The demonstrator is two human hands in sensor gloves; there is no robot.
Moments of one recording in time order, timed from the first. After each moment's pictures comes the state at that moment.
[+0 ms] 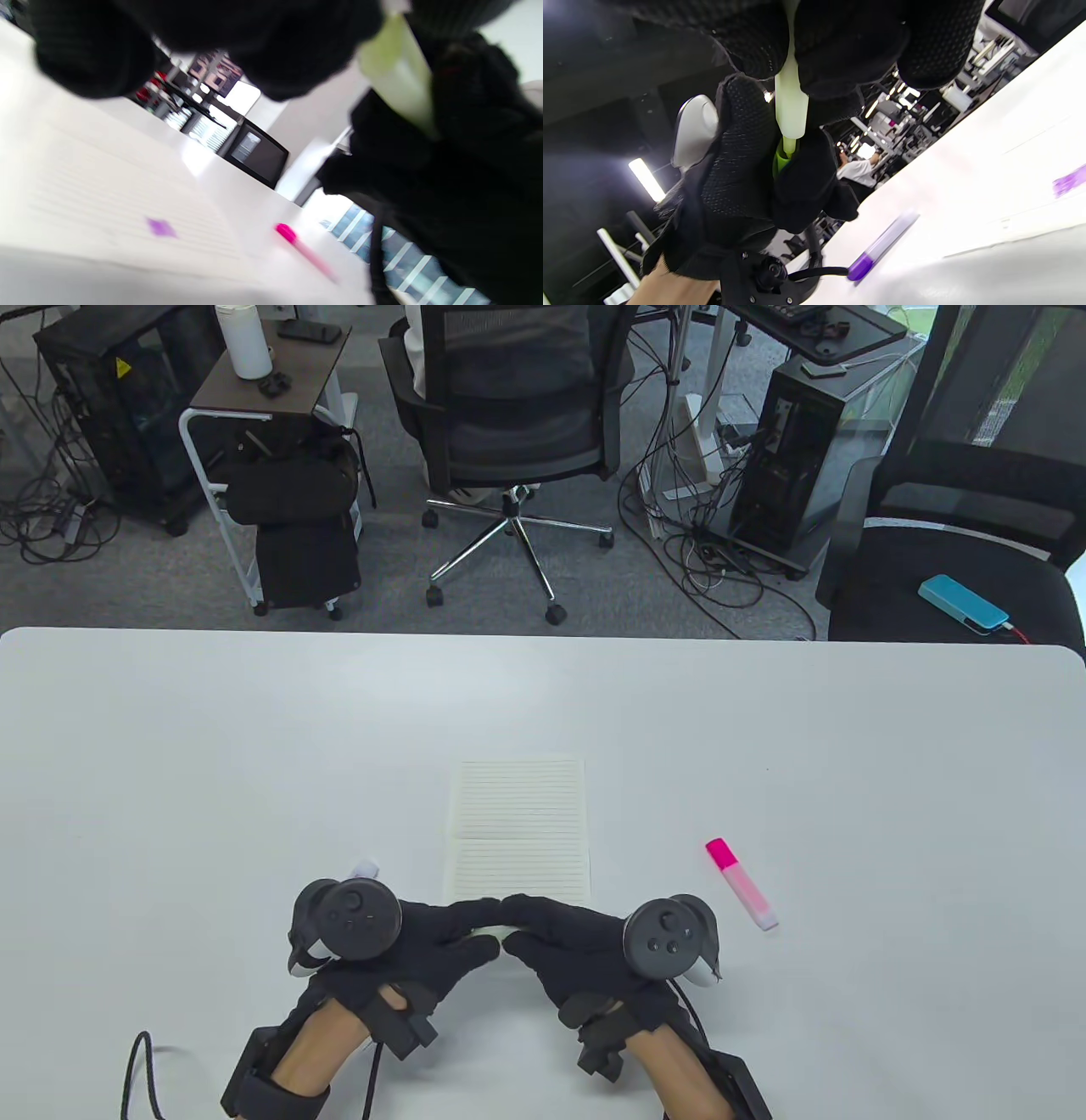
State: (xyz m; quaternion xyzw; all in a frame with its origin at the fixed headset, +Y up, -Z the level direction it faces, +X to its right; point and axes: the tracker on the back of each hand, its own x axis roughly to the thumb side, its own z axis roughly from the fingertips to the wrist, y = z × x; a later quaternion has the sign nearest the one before) left_hand -0.188 -0.706 -0.282 0.02 -0.27 0.32 0.91; right_hand 0.073 -0.716 -0.273 0.35 -0.01 0.81 0.47
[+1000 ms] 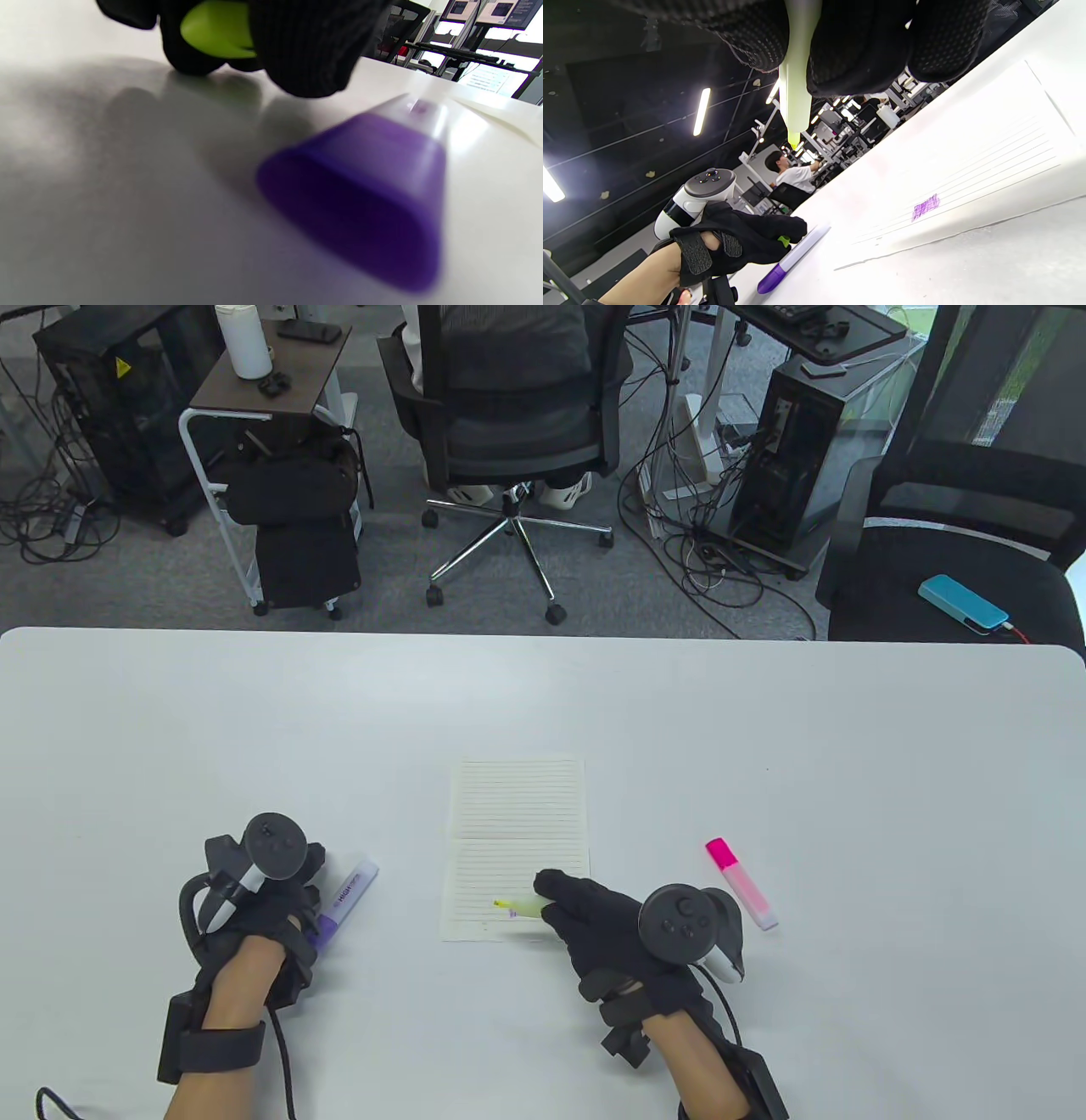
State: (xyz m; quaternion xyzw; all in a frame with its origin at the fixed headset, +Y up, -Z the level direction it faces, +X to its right) left_hand -0.316 -0.760 -0.342 -0.13 0.10 0.12 0.98; right_hand 0.096 -0.725 -0.285 0.27 0.01 0.87 0.42
